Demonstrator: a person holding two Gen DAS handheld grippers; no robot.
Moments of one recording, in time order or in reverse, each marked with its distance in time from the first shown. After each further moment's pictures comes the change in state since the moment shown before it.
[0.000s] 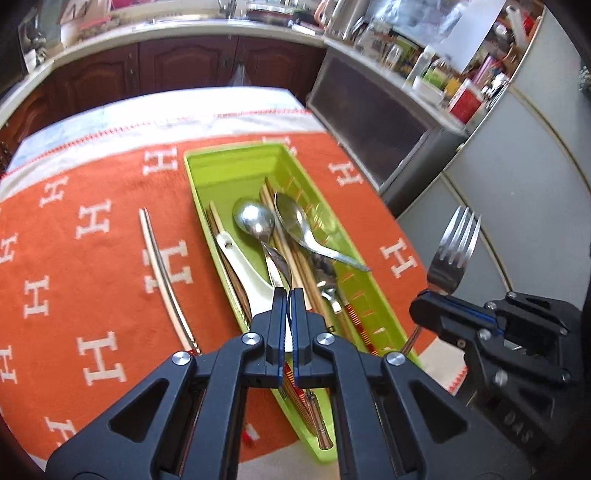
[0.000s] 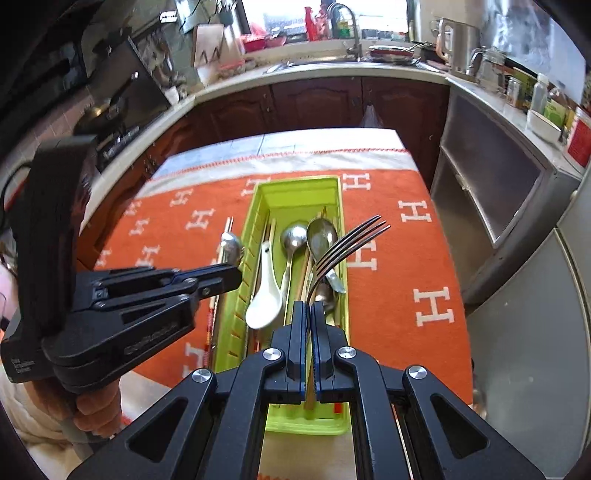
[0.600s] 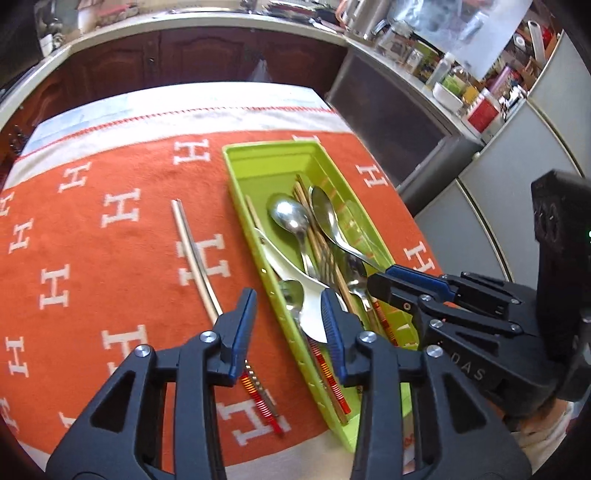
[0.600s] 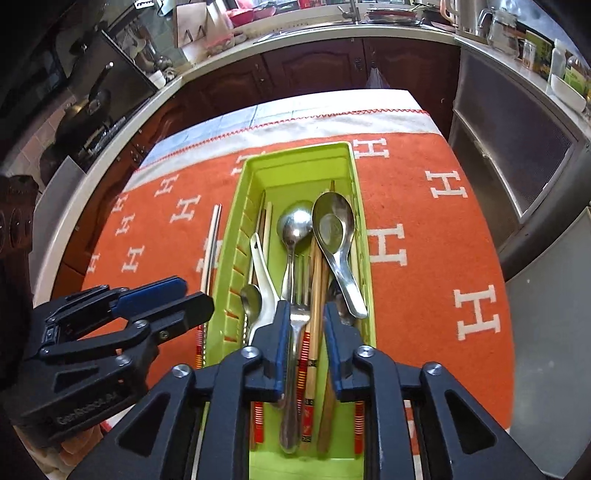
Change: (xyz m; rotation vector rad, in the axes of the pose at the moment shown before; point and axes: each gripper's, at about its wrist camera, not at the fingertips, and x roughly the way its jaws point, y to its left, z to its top) left arm -0.019 0.033 0.002 -0.051 -0.009 0.040; right arm 0.081 -0.006 0.031 0.094 0.087 0.067
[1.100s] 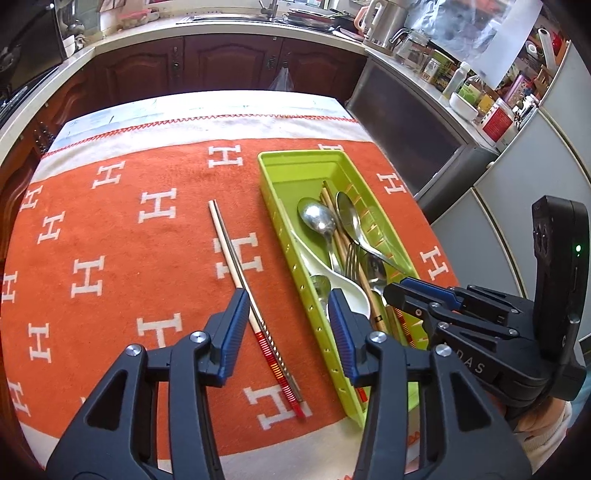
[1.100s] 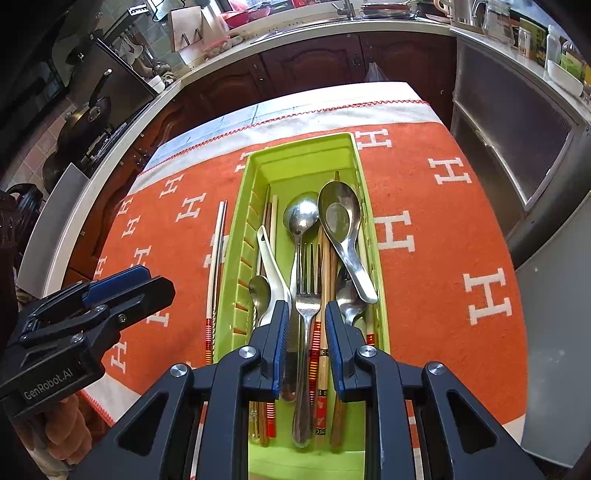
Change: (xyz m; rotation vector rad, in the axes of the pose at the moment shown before) left arm -0.024 0.011 -0.008 -0.031 -0.015 0.071; right arm 0.000 0.003 -0.015 0.033 0.011 0.022
